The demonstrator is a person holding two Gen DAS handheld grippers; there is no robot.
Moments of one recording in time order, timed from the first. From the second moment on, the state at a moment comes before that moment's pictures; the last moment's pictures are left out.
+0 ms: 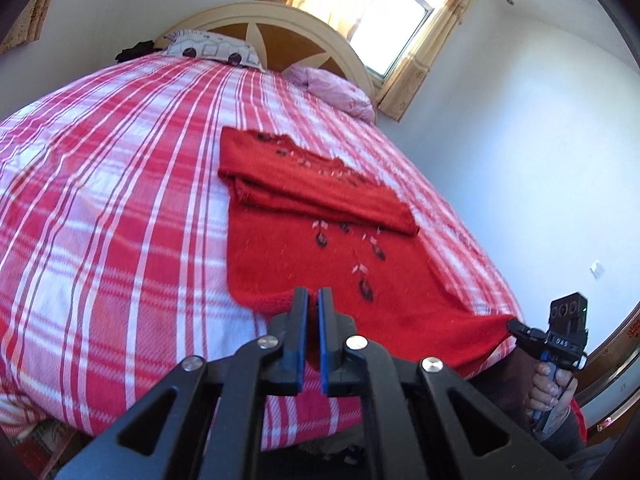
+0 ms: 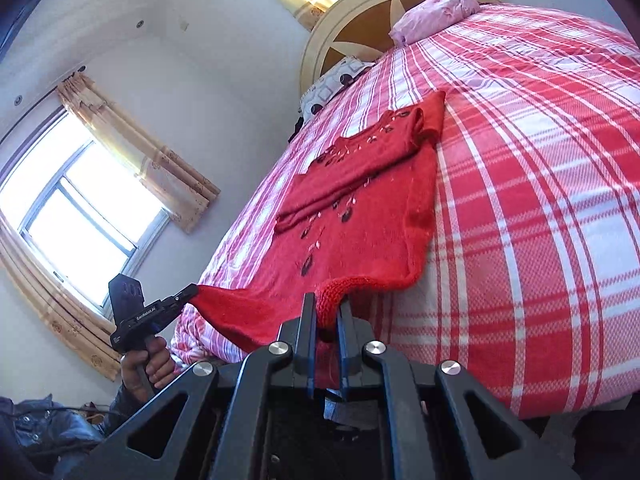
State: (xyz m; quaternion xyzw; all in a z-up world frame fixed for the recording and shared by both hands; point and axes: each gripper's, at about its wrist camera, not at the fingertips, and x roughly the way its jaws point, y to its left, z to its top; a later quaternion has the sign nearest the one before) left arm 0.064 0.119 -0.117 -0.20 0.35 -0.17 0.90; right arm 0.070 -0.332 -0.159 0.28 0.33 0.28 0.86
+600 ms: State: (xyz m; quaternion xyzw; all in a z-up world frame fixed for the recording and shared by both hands) left arm 0.148 0.140 -0.099 -0.25 0.33 -0.15 0.90; right arm 0.160 -0.334 -0.109 0.29 0.29 0.27 0.87
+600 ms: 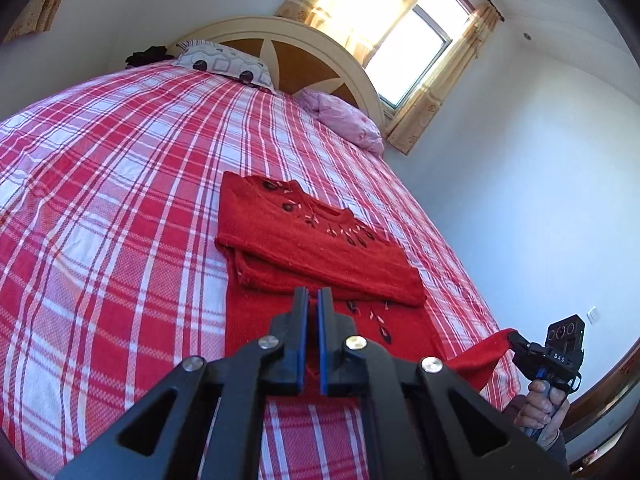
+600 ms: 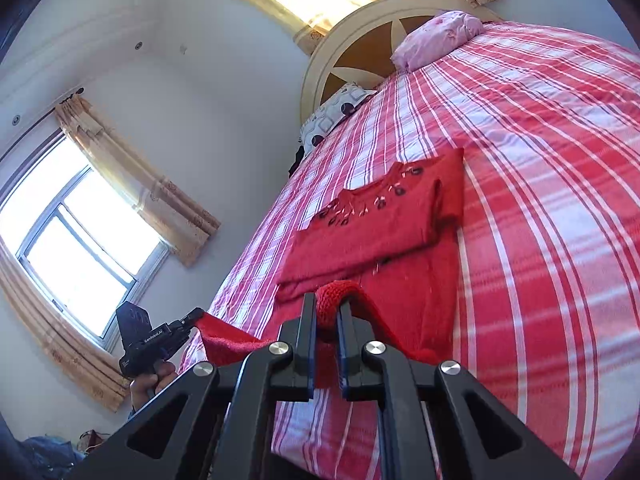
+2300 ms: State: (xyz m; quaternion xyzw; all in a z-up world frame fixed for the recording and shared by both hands) left arm 0.431 0.139 -0.167 -0.24 0.40 -0.06 0.88; right arm 0.518 -0.332 -0.166 0.27 0.42 0.15 0.85
